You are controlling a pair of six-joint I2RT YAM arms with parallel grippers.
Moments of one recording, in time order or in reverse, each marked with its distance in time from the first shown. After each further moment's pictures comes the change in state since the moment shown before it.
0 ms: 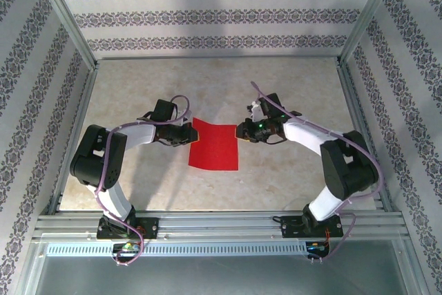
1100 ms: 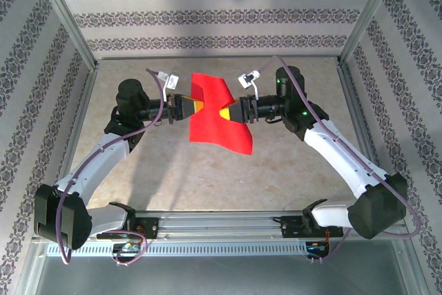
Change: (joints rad) left arm 0.007 -0.507 0.031 0.430 0.411 -0.170; right arm 0.040 -0.352 0.196 0.168 -0.520 -0.064
